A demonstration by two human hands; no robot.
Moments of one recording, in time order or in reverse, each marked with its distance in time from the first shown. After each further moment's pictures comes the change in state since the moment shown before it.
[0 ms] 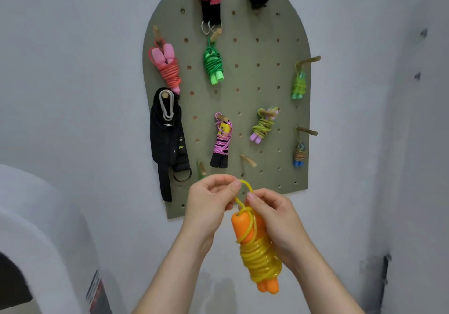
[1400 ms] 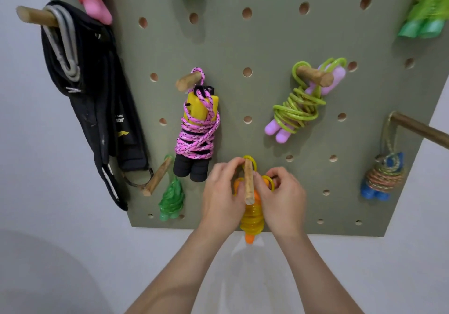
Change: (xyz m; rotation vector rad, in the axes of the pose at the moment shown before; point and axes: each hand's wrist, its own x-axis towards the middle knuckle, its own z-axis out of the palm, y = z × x) left_hand 0.261 -0.218 0.080 0.778 0.286 0.331; right_hand 0.322 0.195 -0.065 -0.560 0.158 -0.202
